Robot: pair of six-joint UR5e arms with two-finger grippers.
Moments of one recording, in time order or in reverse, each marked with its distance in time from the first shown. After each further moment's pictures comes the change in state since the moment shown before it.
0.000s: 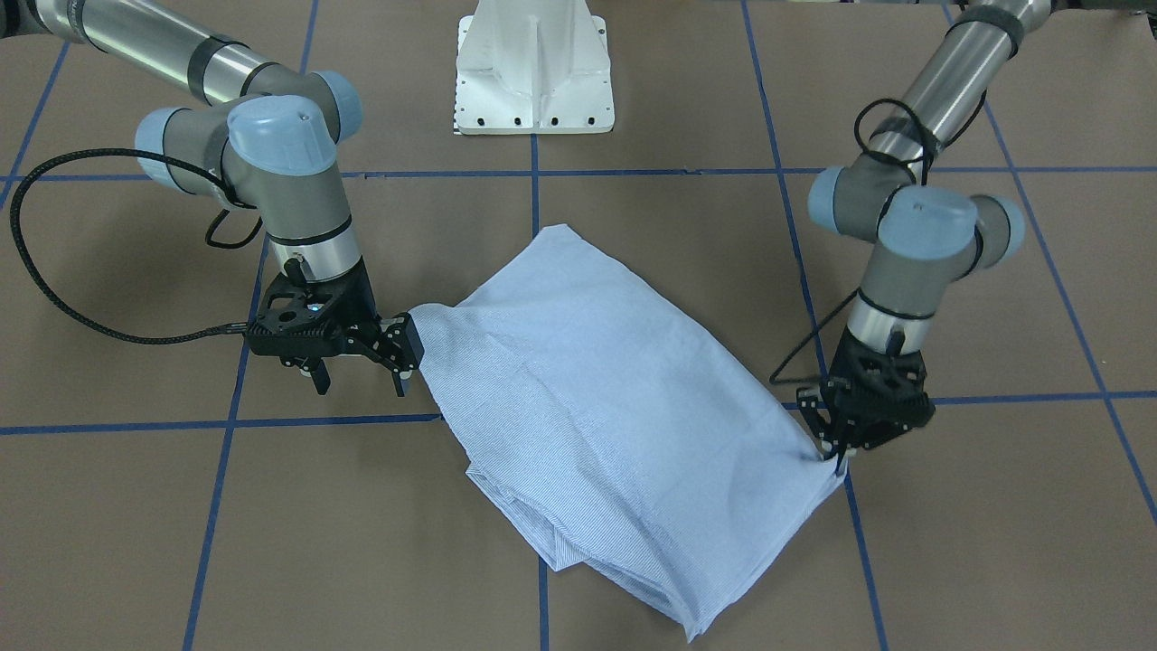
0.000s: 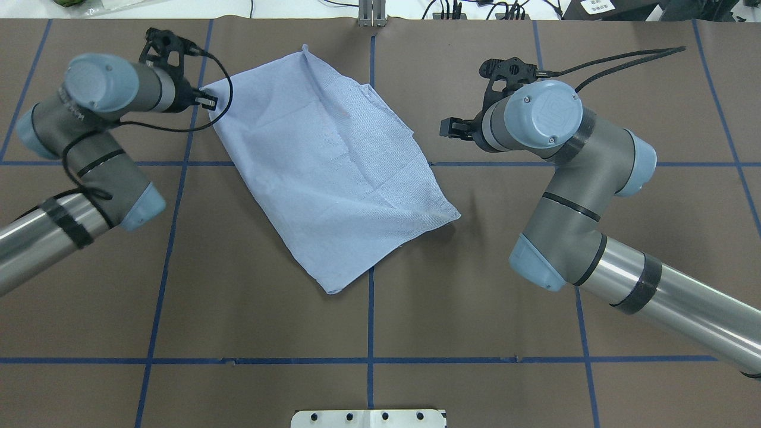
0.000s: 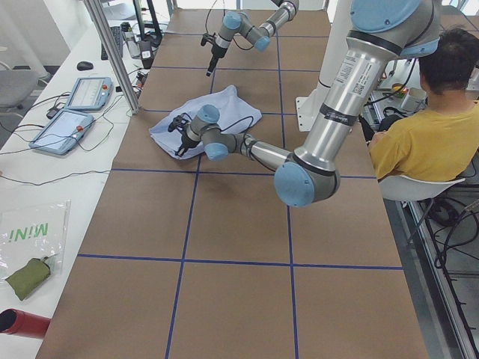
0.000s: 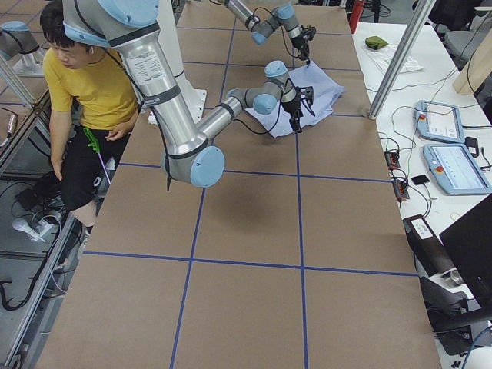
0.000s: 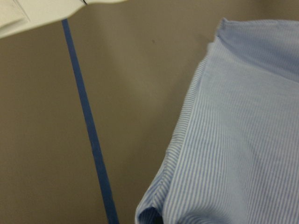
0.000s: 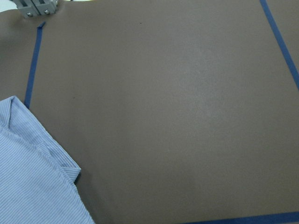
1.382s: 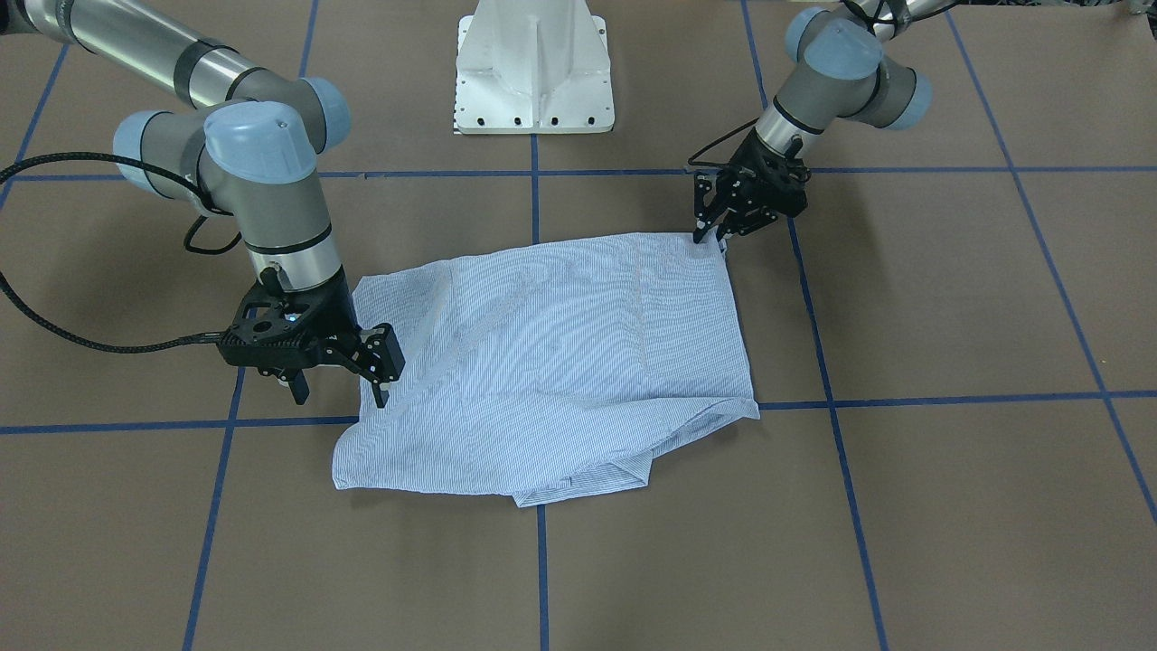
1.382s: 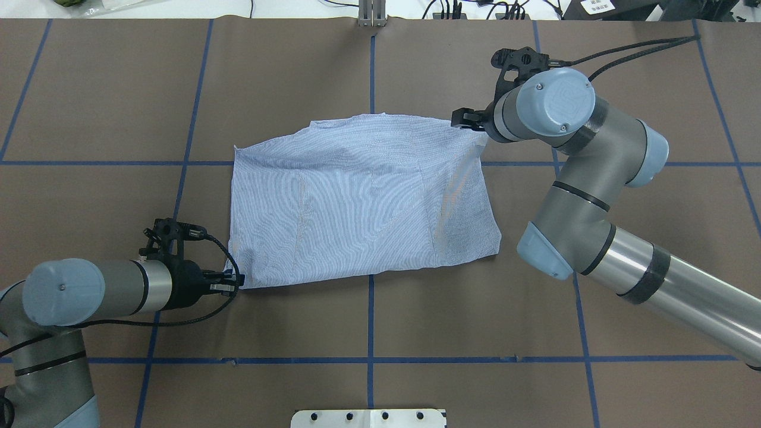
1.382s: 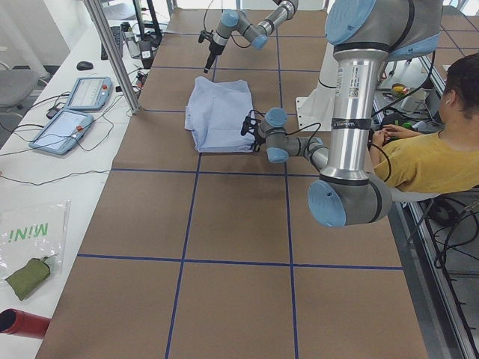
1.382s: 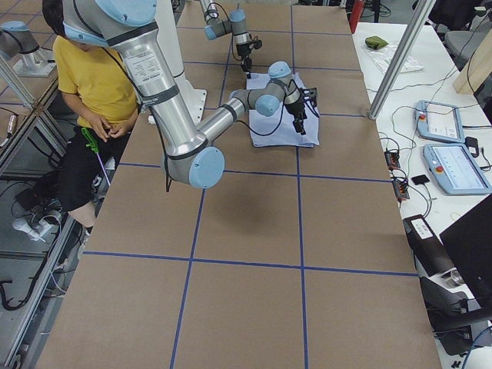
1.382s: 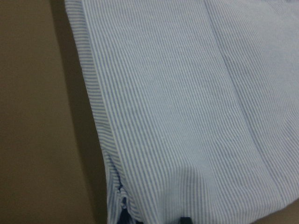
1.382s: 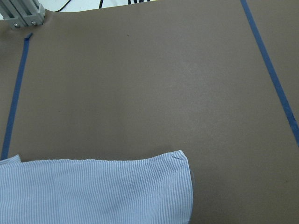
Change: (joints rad) left arm 0.494 0.537 -0.656 -0.126 0.006 -0.484; right arm 0.034 -0.010 -0.008 -0.003 0.013 -0.022
